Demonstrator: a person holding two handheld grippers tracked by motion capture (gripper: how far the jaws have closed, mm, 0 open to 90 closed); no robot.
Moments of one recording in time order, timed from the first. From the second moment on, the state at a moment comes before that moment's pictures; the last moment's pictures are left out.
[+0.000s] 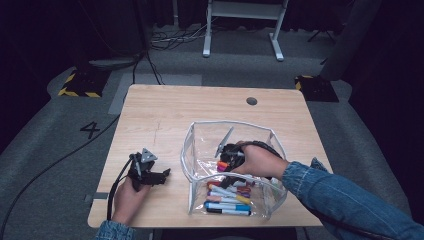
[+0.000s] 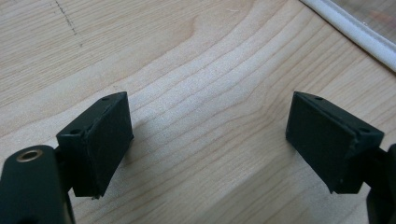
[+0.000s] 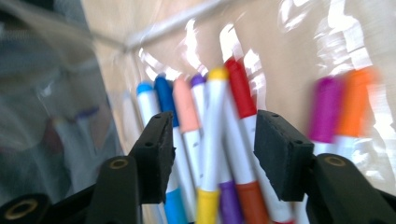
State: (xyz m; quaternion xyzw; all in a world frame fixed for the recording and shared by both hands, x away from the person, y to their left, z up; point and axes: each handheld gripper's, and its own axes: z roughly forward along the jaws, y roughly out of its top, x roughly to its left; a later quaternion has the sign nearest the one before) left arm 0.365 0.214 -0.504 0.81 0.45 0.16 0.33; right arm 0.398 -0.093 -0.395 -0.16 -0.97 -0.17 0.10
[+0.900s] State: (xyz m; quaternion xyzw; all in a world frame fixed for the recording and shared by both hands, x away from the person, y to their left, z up) left arm 0.365 0.214 -0.504 0.81 0.45 0.16 0.33; right arm 0.383 -0.242 -0.268 -0.29 -0.89 -0.36 -0.05
